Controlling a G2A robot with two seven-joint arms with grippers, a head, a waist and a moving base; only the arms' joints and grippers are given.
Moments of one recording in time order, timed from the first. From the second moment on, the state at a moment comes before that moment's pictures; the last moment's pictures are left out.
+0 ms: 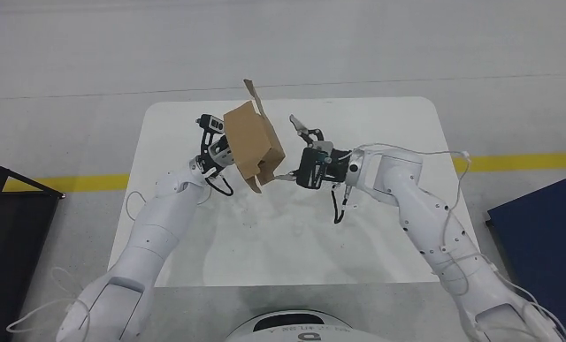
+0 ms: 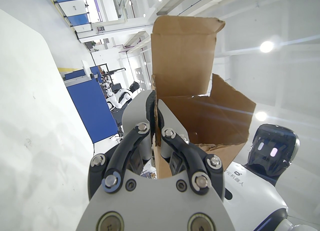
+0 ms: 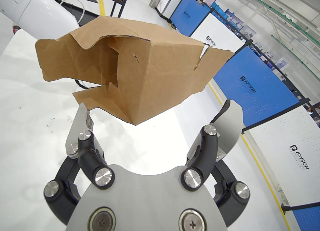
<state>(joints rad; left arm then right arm) 1.00 -1.31 -1.12 -0.86 -0.92 -0.64 -1.18 -1.16 -1.15 1.06 -1.72 -1.63 -0.74 -0.13</state>
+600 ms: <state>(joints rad) 1.00 -1.32 -1.14 -0.85 -0.90 -0.62 -1.20 -1.15 -1.14 1.05 -1.72 -1.68 -0.77 -0.10</state>
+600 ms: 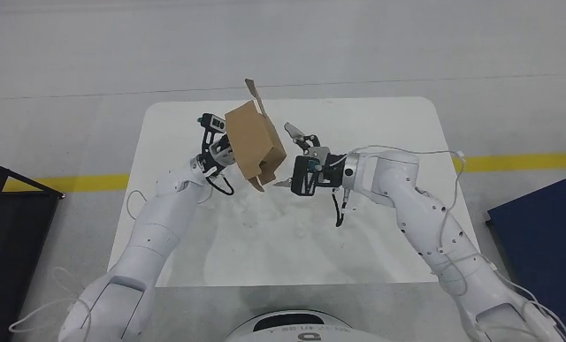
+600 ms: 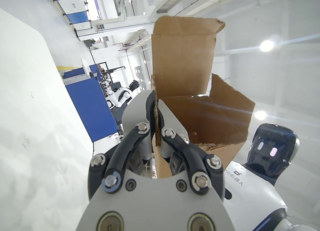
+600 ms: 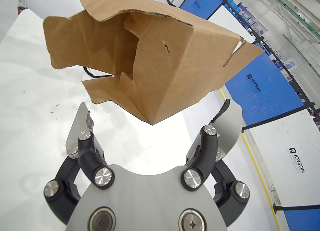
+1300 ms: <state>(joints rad) 1.00 -1.34 -1.09 -0.83 -0.87 -0.63 -1.20 -1.14 -1.15 1.03 -1.70 -1.53 -0.71 -0.04</state>
